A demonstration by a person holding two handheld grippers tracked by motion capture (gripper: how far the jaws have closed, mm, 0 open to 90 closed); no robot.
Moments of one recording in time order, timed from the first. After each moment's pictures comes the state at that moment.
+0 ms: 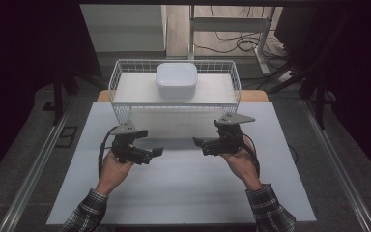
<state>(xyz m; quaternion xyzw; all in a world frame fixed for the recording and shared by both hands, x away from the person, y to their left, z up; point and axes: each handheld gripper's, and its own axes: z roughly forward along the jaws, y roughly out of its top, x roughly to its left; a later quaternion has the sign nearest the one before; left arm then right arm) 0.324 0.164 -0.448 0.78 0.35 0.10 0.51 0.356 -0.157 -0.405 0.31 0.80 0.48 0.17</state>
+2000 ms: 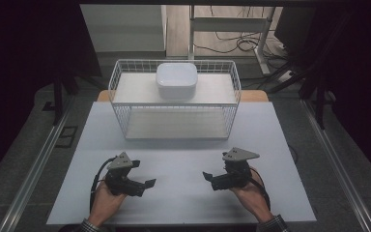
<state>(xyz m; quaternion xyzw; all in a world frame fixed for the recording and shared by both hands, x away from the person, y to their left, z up) 0.261 0.176 -0.508 0.80 0.37 0.09 0.46 0.298 -0.190 -0.472 0.32 0.83 0.43 0.16</state>
